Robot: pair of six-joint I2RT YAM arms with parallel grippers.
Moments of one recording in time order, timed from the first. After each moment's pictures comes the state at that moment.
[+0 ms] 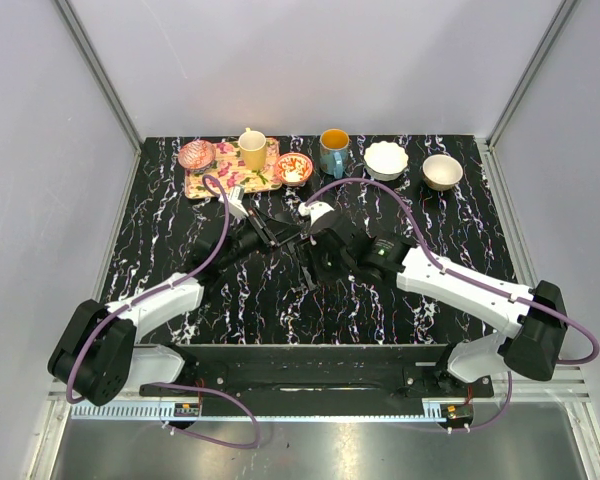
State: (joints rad) left arm -0.51 1.25 0.54 0.63 0.39 -1.16; right arm 1.00 1.41 1.24 -0.64 0.09 0.44
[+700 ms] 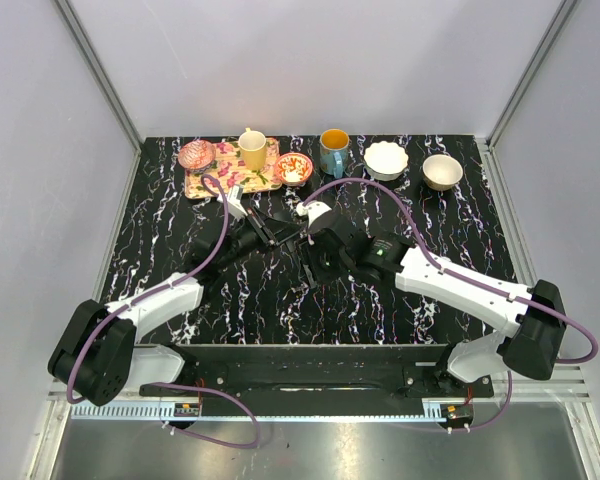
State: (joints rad) left arm -0.50 1.25 0.54 0.64 0.38 -1.15; right arm 1.00 1.41 1.24 -0.62 0.09 0.43
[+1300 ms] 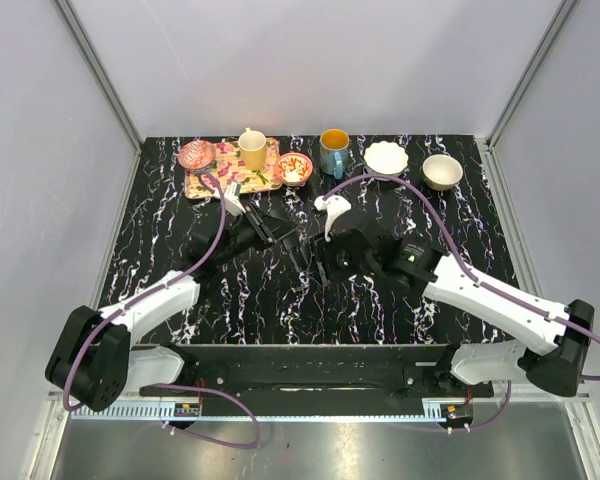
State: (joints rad) left arm -0.48 1.21 0.59 0.52 0.36 -1.06; right arm 1.01 1.28 1.24 -0.66 0.09 0.44
